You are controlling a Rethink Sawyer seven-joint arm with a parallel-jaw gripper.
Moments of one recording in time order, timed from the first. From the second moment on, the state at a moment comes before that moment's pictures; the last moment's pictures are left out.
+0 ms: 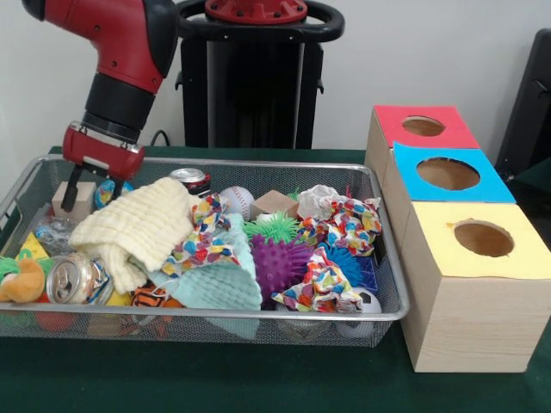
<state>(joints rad) -0.34 -0.29 -0.43 1.66 -0.58 -0.42 2.09</state>
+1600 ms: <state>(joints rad) -0.41 -0.28 -0.44 1.66 -0.59 -0.44 2.09</state>
